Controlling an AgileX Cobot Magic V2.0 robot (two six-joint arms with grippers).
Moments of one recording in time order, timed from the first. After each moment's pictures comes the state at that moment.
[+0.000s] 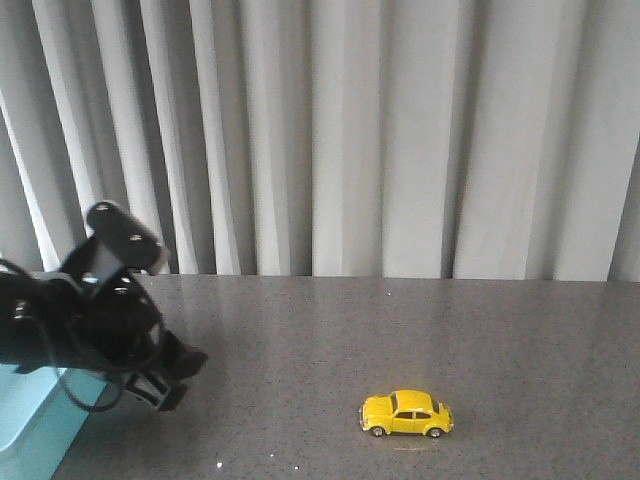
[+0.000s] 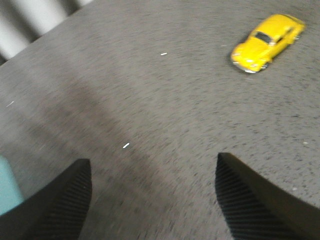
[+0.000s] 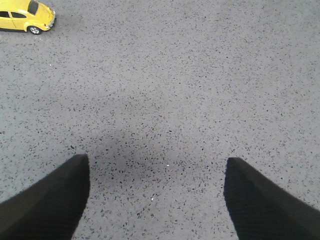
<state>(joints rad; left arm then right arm) -0.30 1.49 -1.30 -0.33 0.65 0.67 -0.07 0.67 -0.72 -0.06 0.89 -0.03</state>
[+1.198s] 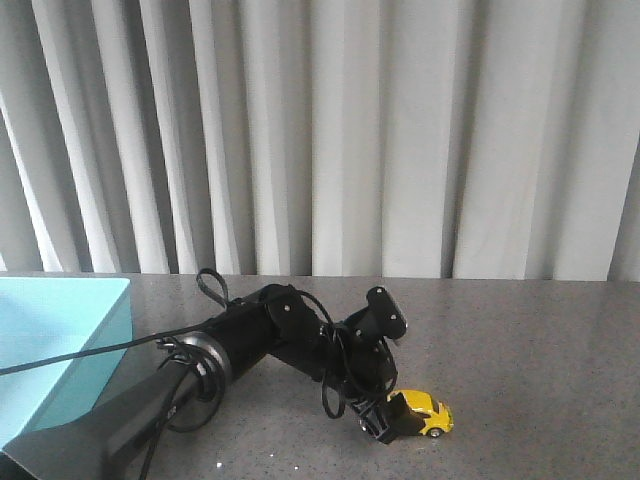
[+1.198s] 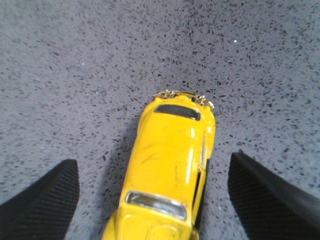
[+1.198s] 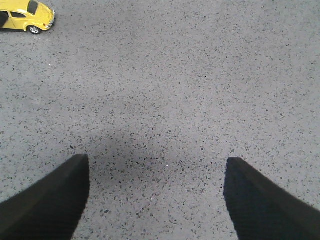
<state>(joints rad) -0.49 2.50 -2.34 -0.68 0.94 1.04 -0.07 0.67 -0.72 -0.06 0.89 -0.03</state>
